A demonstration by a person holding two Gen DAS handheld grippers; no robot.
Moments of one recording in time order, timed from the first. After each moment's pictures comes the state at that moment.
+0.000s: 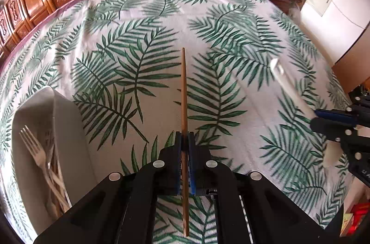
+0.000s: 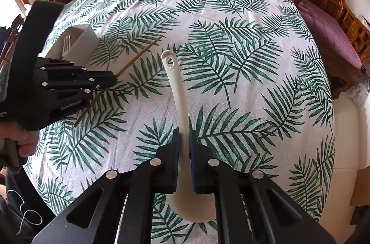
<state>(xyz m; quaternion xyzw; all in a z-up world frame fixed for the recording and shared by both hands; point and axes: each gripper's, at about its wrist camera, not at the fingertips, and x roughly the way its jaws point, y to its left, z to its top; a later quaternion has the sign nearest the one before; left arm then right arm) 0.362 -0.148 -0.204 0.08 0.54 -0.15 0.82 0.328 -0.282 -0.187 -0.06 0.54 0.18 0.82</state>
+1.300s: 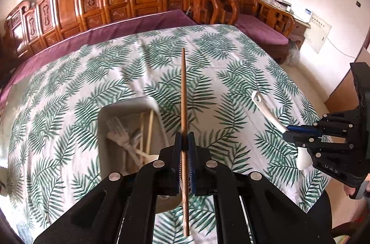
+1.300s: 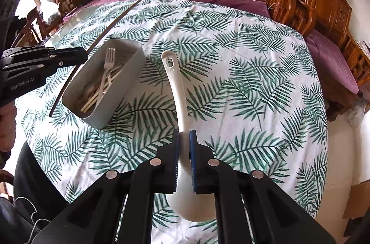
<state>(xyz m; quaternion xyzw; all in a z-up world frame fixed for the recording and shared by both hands) 0.288 -0.039 -0.089 0.03 0.44 -0.13 0.89 0.287 -0.202 -0.120 -0.09 0.50 0.20 0.84</state>
